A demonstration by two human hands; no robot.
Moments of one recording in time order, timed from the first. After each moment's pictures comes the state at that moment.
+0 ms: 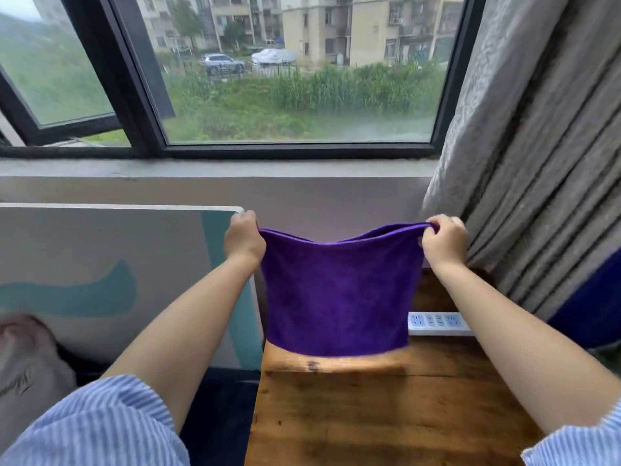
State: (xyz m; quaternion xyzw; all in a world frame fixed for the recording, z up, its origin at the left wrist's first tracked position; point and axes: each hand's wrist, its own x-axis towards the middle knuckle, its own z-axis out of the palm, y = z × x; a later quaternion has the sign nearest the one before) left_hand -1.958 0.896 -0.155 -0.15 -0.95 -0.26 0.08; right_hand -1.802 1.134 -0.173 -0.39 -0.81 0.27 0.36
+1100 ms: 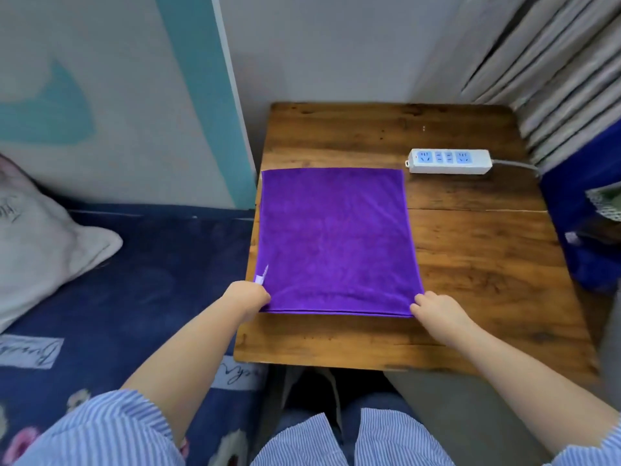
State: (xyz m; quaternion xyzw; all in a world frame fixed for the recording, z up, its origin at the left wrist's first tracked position) left_hand -1.777 0.756 -0.409 -0.45 -0.75 0.33 -0.34; right_hand -1.570 1.015 -0.423 -0.03 -0.95 -0.07 -0.31
